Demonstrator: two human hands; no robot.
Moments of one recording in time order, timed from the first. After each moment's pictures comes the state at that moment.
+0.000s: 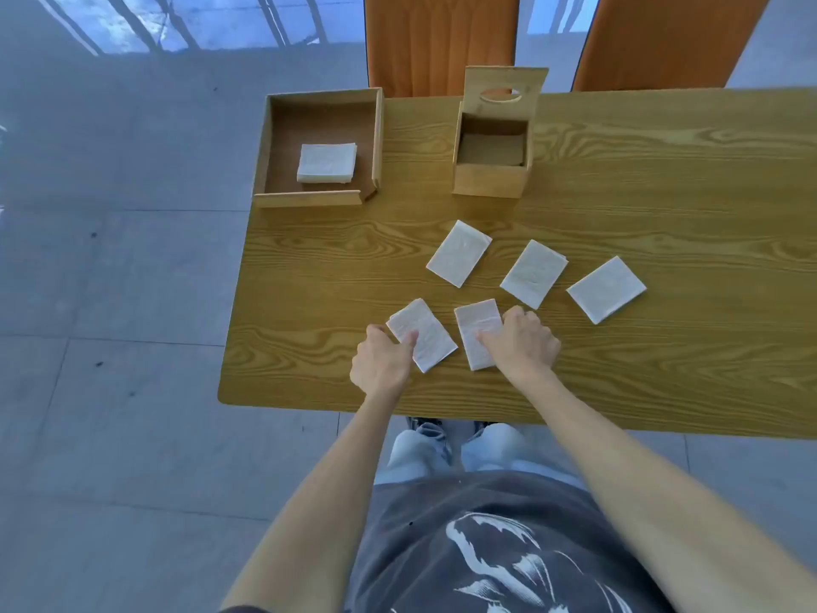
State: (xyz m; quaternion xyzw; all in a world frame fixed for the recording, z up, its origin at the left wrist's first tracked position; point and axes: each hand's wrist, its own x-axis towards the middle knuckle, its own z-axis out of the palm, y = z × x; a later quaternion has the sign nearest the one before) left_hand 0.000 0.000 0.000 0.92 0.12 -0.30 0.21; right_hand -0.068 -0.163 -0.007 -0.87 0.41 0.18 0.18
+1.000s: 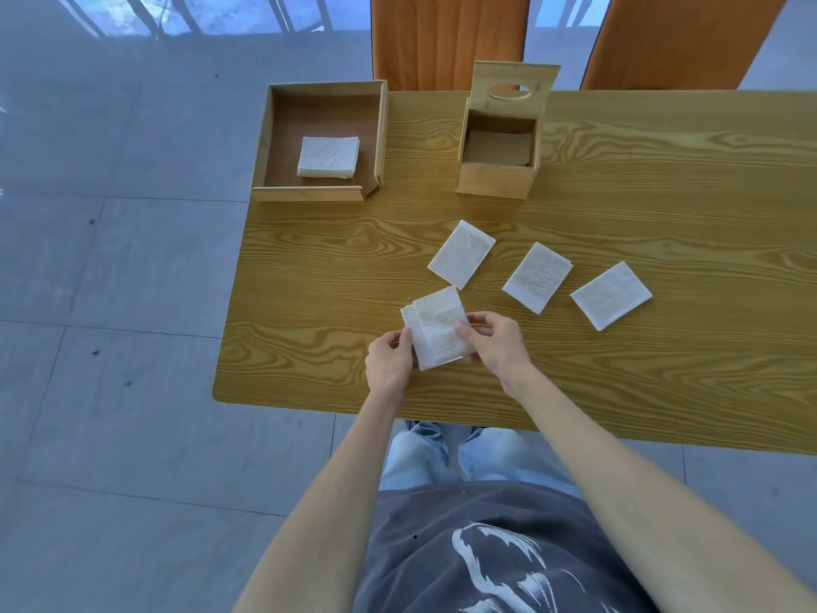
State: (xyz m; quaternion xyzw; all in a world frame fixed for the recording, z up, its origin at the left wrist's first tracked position) left_hand -0.003 -0.006 -0.029 0.82 0.21 -0.31 0.44; right_hand -0.061 -0.156 -0.029 -0.63 0.41 0.08 0.65
